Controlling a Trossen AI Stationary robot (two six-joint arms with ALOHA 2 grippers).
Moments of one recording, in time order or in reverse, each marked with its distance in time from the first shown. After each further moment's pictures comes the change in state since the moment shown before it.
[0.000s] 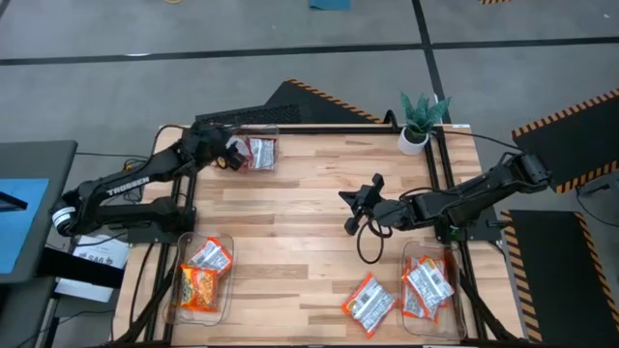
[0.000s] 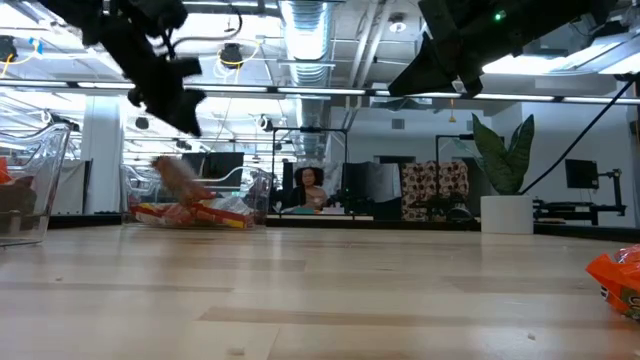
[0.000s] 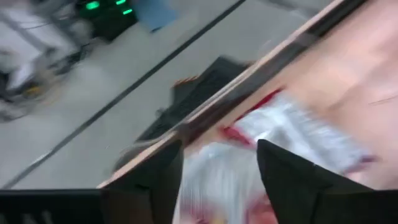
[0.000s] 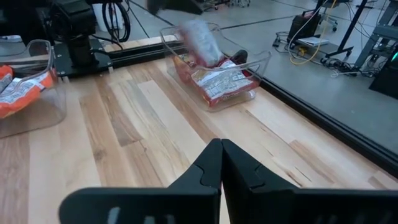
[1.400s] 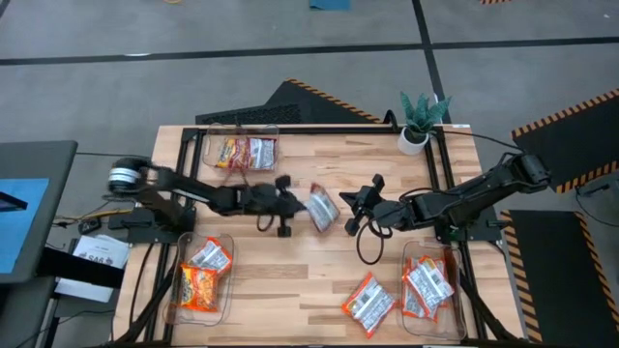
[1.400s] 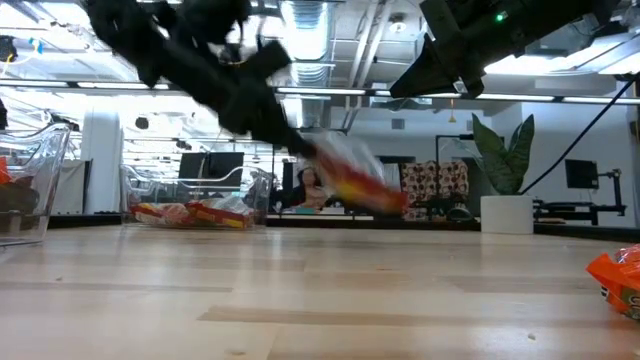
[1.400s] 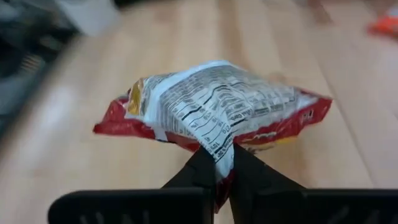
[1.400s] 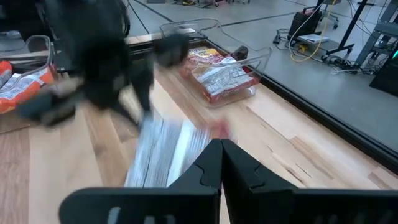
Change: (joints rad) left arm -0.622 0.656 0.041 0.759 0.317 0.122; right arm 0.005 0.000 0.000 -0.020 -0.001 0.014
